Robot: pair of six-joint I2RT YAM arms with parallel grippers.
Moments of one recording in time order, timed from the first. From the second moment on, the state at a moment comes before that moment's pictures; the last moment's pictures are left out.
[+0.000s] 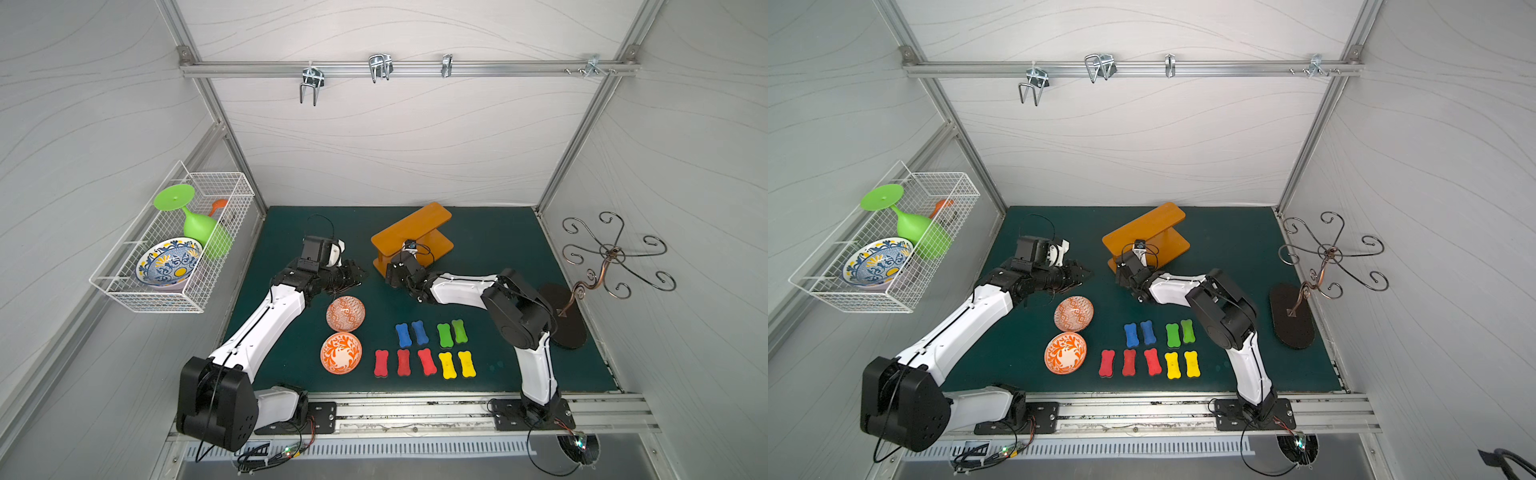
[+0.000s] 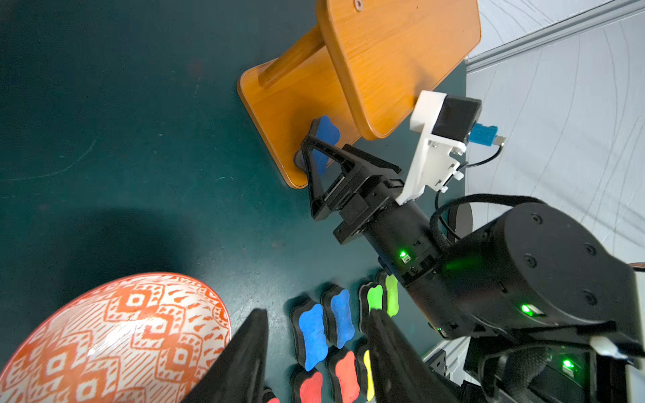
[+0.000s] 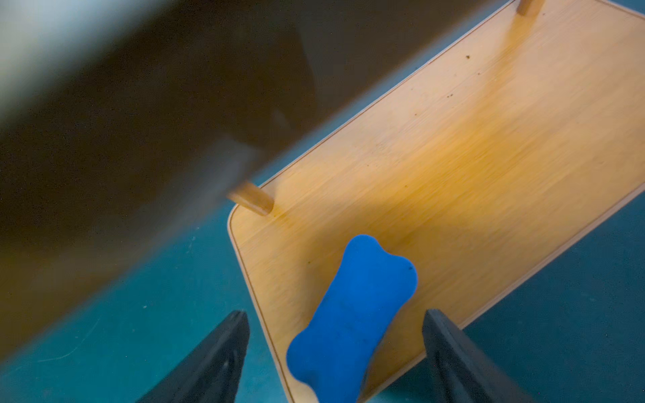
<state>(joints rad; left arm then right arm) -0.24 1.27 0.97 -0.54 0.44 -0.63 0.85 2.06 1.29 0.05 0.35 0.62</state>
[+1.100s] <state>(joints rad) -0.19 1.27 0.97 -0.52 0.48 -0.63 0.76 1.98 1.14 0.07 0.27 0.52</state>
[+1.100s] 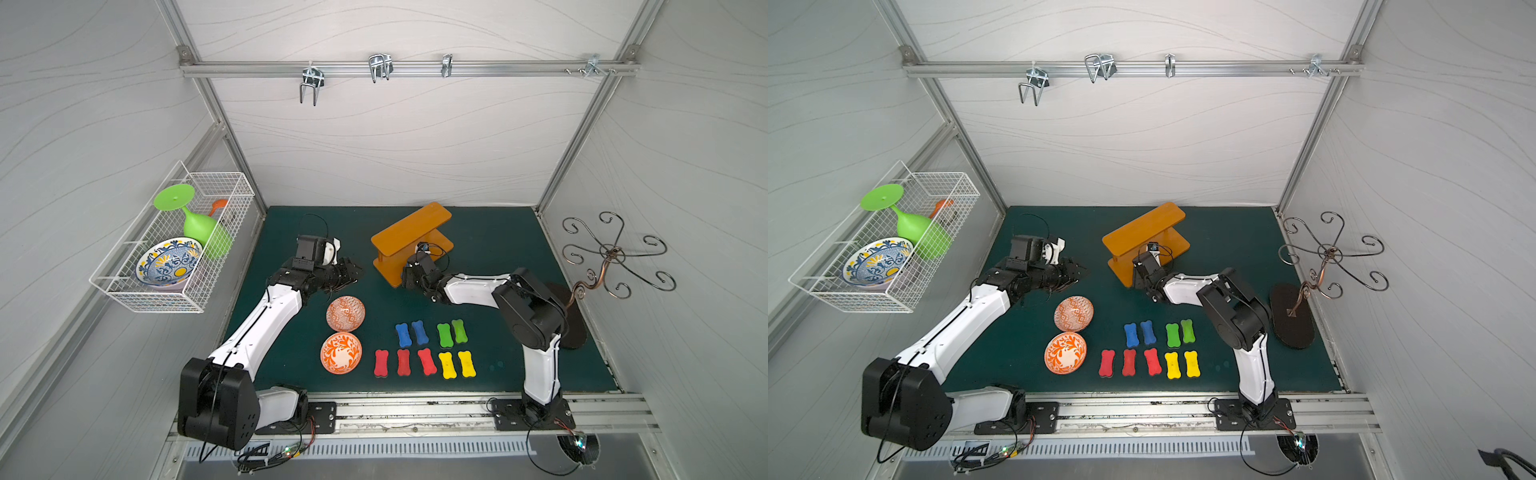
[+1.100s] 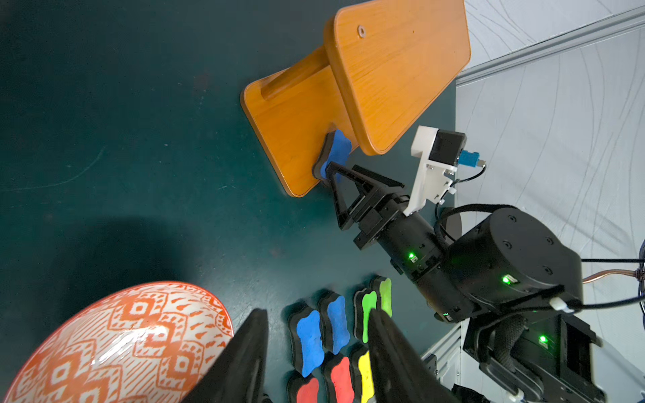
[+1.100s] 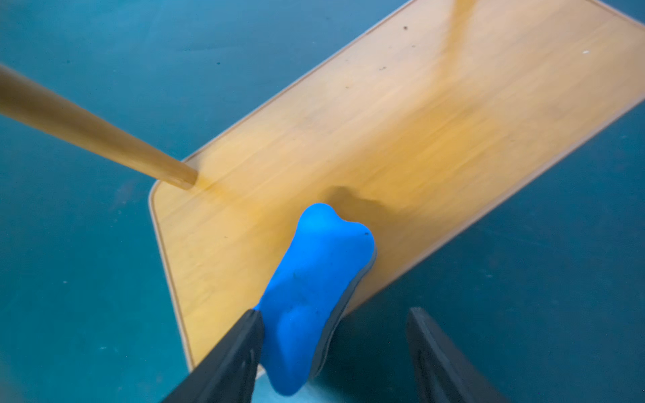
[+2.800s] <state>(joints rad) -0.18 1.28 0.95 -0.52 0.49 -0.63 0.76 2.05 1.25 -0.07 0.23 0.63</state>
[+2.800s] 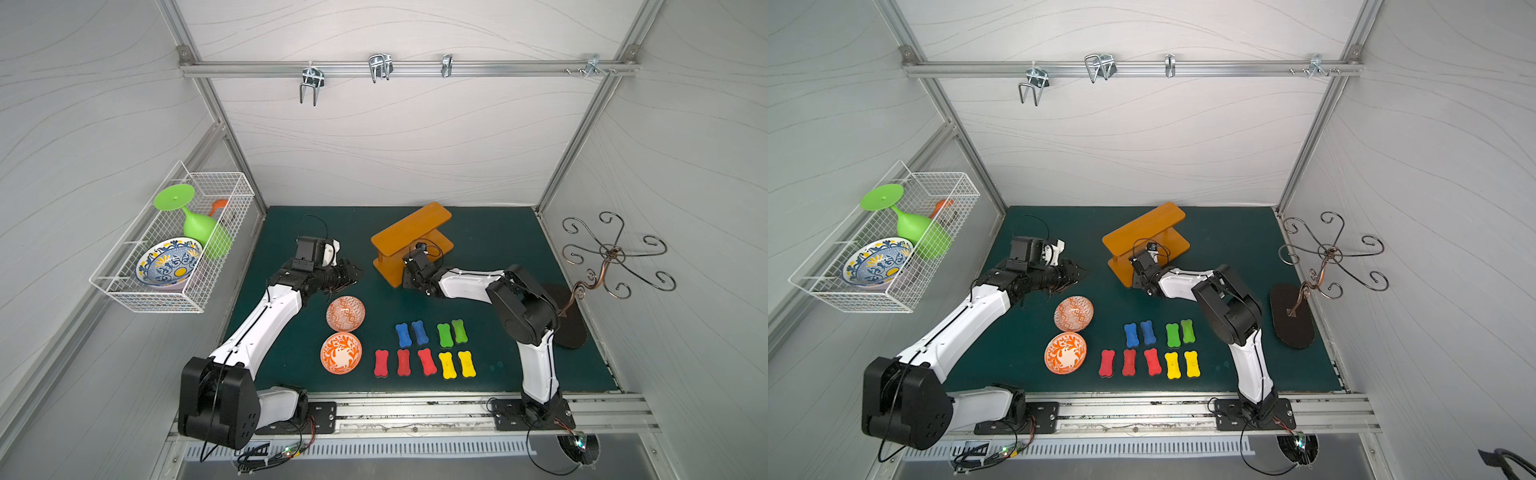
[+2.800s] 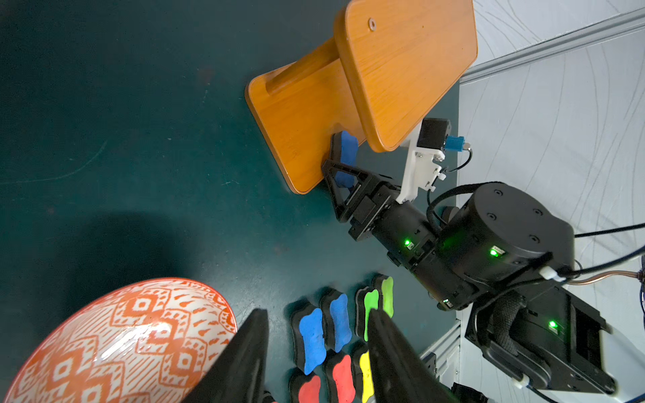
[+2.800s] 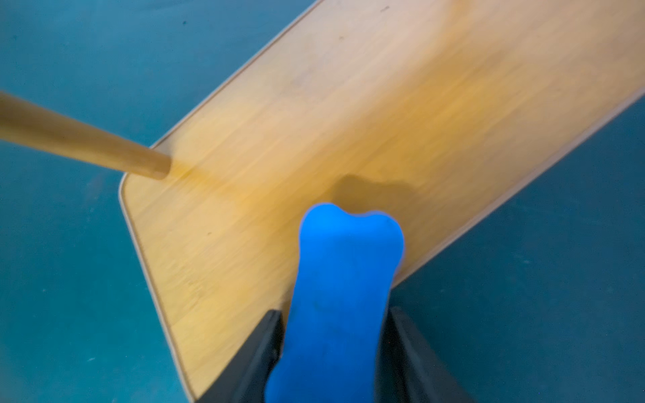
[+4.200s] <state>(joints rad) -0.14 1.17 0.91 -0.56 0.44 -0.63 1.07 1.93 1.26 -0.30 0.00 0.76</state>
